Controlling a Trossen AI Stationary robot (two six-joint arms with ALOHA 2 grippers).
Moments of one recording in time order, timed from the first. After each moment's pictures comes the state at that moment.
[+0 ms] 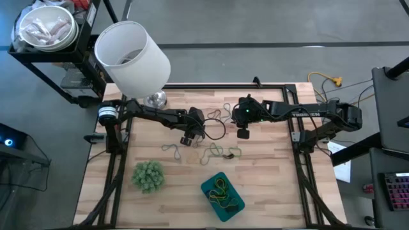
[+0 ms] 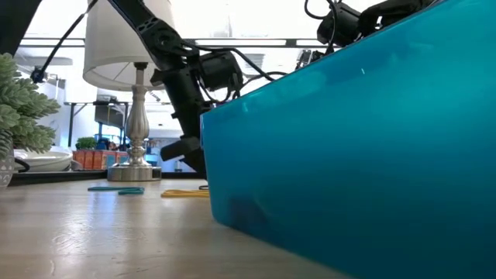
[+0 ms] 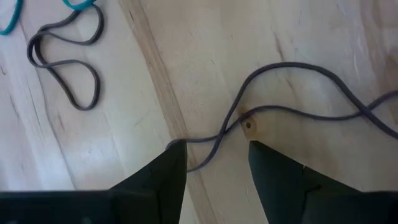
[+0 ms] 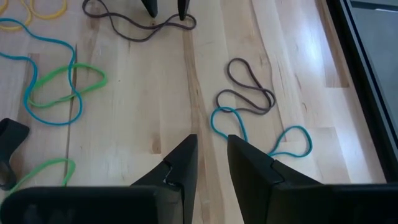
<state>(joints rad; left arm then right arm) 0.21 1.82 1.06 -0.30 -0.13 0.62 -0.28 1.39 0.83 -0.30 0.02 -0.24</state>
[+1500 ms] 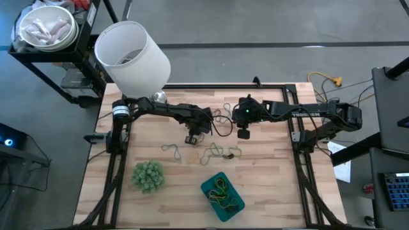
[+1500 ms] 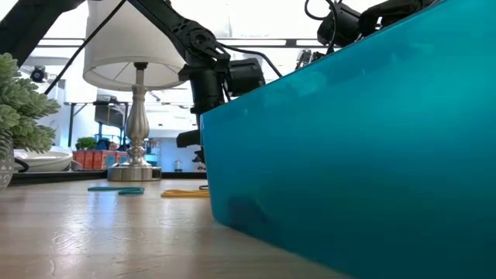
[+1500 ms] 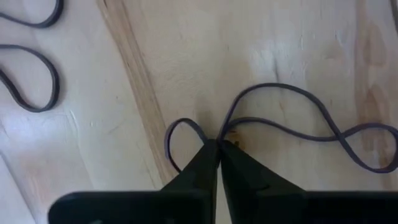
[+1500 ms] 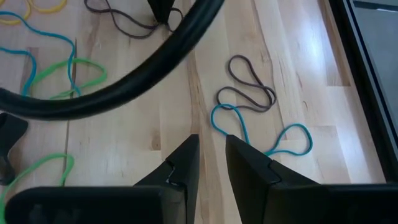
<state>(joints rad) 0.24 2.01 1.35 -0.65 -0.03 0.50 -0.28 1.39 0.83 -0.31 0.02 -0.25</state>
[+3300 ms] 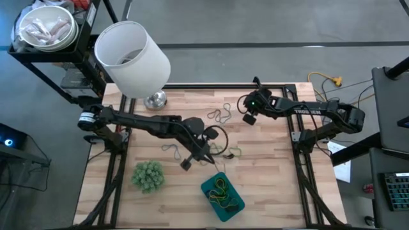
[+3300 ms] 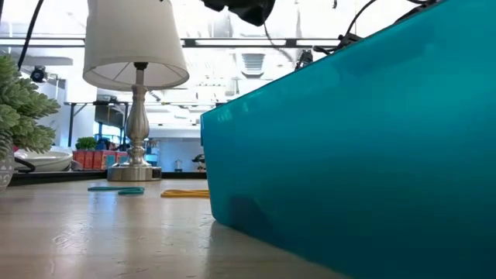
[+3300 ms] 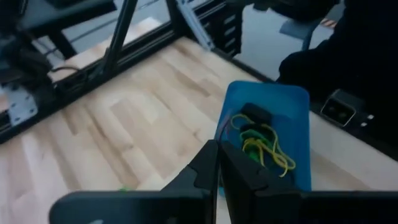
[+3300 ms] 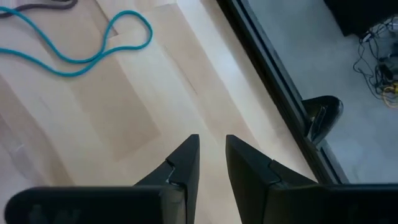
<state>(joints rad) -0.07 1.60 1.31 -0.26 0.46 0.46 -0.48 1.36 0.71 -0.32 0.42 -0.11</state>
